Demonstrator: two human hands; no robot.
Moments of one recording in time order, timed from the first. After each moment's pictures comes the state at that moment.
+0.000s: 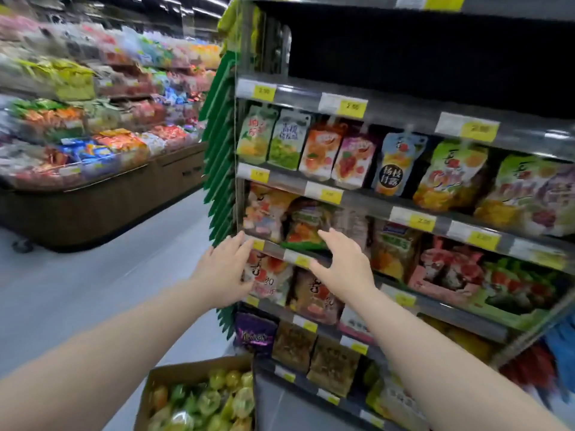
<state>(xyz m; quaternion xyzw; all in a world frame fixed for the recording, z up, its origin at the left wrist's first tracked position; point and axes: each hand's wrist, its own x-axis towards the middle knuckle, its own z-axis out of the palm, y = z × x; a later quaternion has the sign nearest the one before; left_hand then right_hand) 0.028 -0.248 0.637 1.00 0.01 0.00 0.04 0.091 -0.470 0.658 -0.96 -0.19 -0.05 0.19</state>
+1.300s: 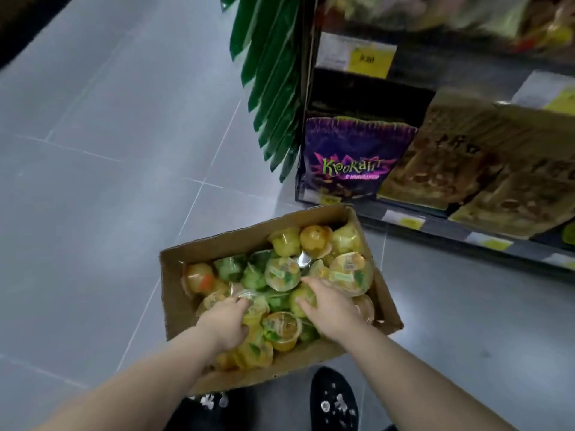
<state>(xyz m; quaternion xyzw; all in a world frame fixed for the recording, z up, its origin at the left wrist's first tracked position) 0.045 -0.022 -0.069 0.87 0.04 -0.48 0.09 0.090 -0.227 -0.065 -0.90 -0.08 0.37 0.22</state>
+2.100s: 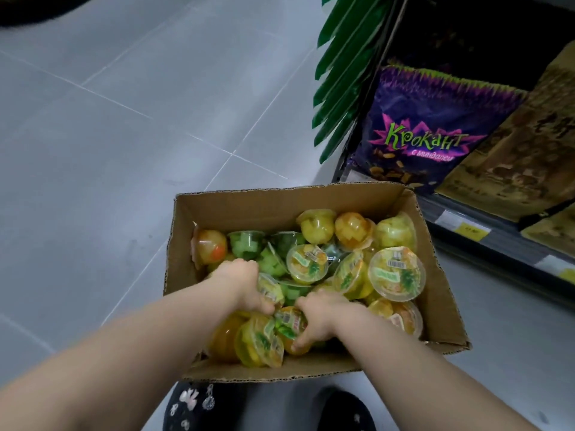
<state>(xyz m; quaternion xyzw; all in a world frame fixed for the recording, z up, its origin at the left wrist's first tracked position) 0.056 -0.006 -0.150 0.90 0.13 -0.41 0.07 0.086 -0.172 -0.163 -0.80 -0.35 0.48 -0.10</state>
